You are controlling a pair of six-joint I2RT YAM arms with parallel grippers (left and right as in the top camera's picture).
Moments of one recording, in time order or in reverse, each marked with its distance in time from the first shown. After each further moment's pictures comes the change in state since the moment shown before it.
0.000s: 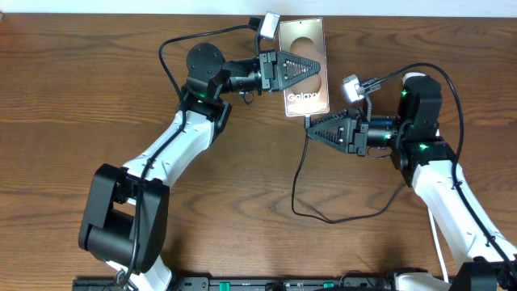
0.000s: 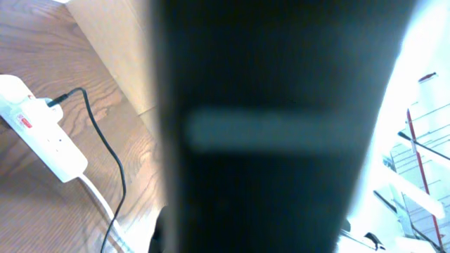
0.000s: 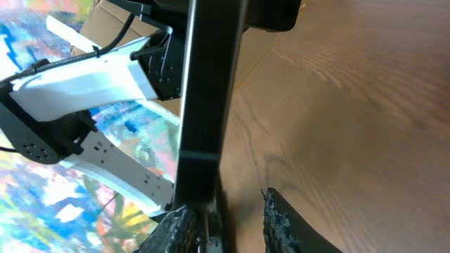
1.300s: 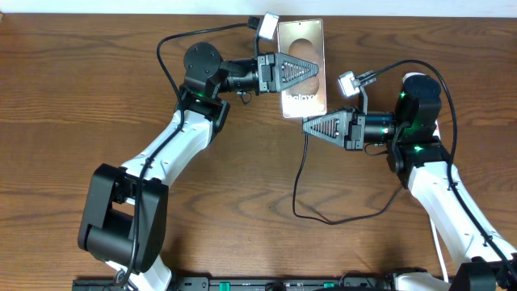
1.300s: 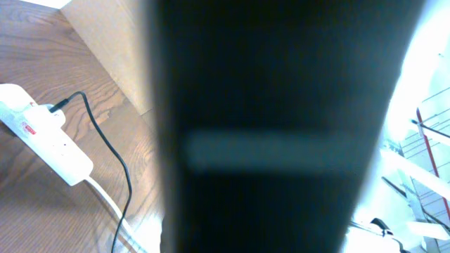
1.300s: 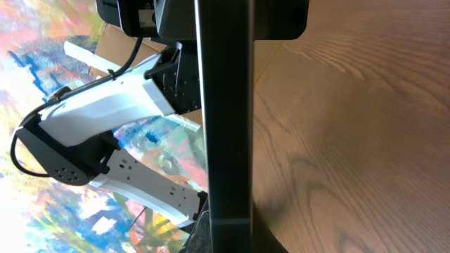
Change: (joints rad) left arm 0.008 0.000 0.000 0.007 0.049 0.054; right arm 0.024 -0.001 -0.015 0.212 0.006 0.314
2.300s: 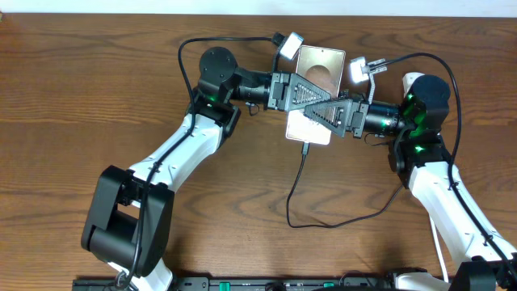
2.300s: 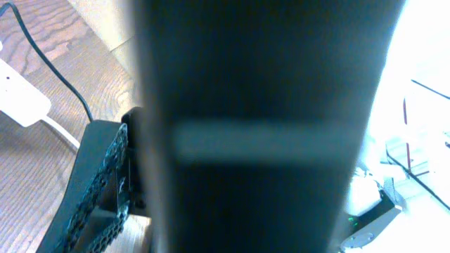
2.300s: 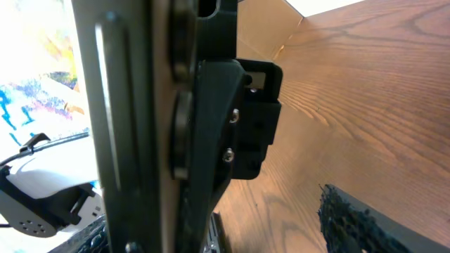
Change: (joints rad) left arm -0.060 -0.005 -0.005 -0.039 0.167 -0.004; right arm -0.008 0.001 -0.005 0.201 0.148 0.137
